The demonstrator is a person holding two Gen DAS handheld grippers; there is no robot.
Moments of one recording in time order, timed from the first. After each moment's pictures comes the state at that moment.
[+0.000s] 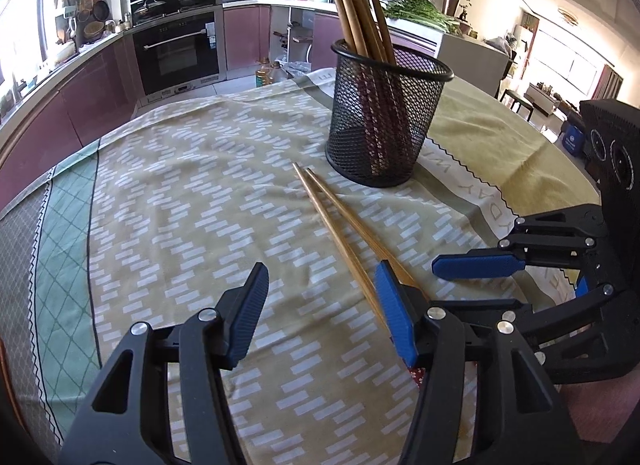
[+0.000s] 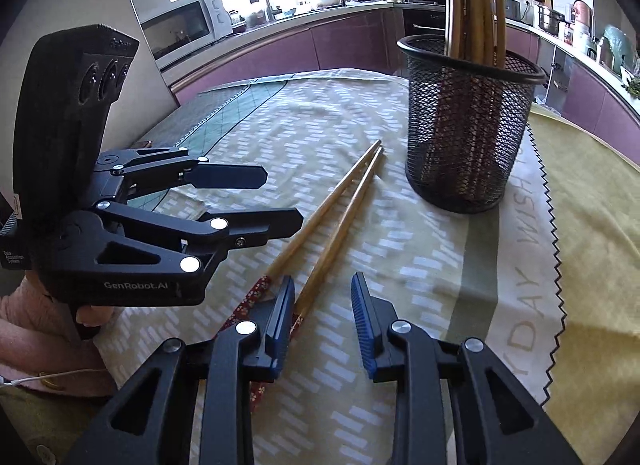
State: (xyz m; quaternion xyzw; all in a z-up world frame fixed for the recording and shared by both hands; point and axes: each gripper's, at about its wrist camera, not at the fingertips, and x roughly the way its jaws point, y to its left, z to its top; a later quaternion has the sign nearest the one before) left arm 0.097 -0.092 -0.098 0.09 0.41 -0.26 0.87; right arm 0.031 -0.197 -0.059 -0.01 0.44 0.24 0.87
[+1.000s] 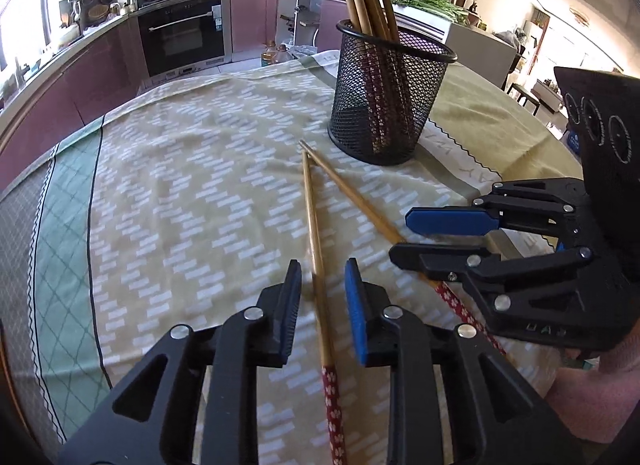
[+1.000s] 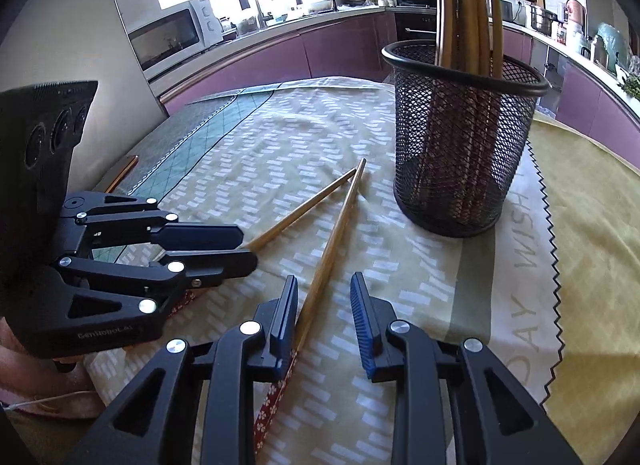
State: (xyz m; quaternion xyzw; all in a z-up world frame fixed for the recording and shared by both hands) left arm 0.091 -0.090 -0.103 0.08 0.44 -0.25 0.86; right arm 0.056 -0.193 -0.062 0.00 0.43 0.23 0.87
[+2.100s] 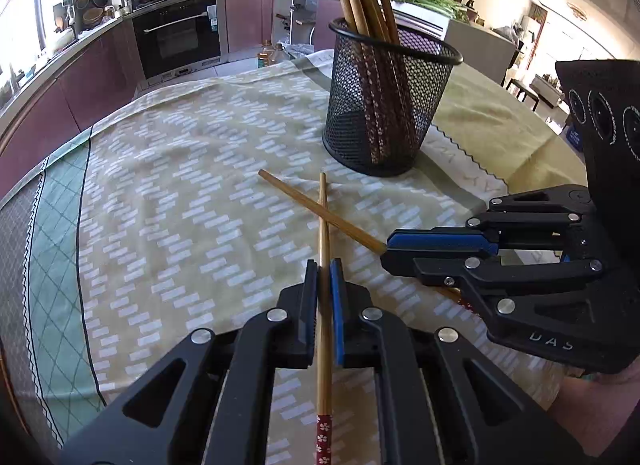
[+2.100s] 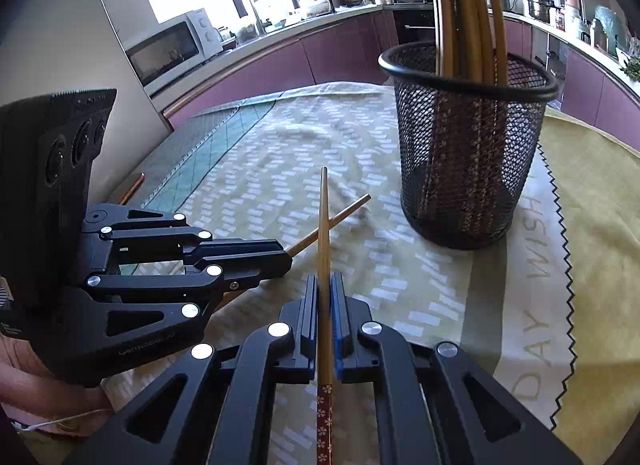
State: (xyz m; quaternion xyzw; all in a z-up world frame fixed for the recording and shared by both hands) left arm 0.102 -0.102 -0.104 0.09 0.44 -0.25 0.85; right arm 0.062 -0.202 -0.059 0.03 0.44 0.24 0.87
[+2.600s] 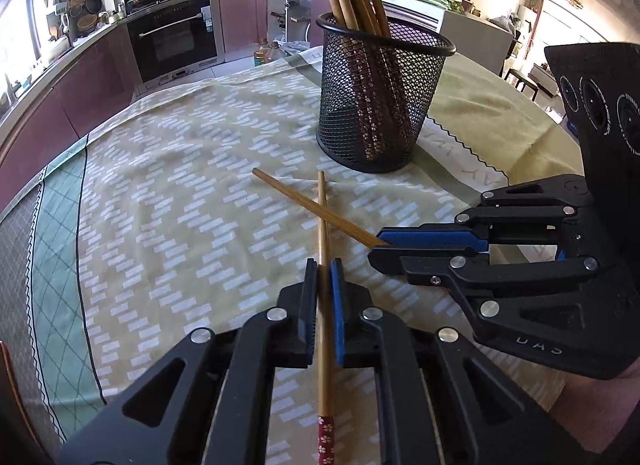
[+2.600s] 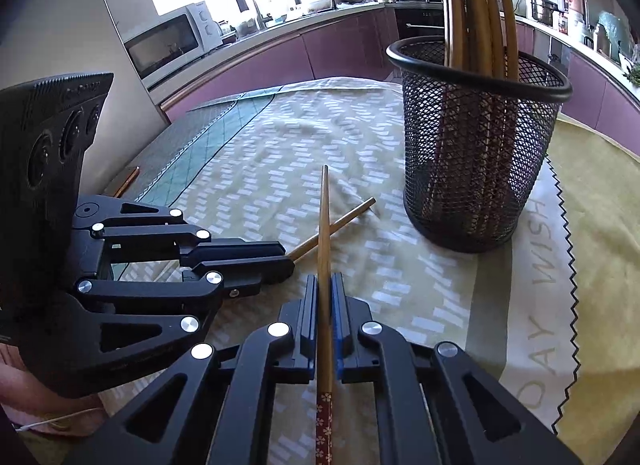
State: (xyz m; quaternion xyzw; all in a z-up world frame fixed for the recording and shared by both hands) left arm 0.103 -0.107 -0.103 0.11 0.44 -0.26 0.85; right arm 0.067 -0.193 -0.062 0.03 0.43 0.24 0.87
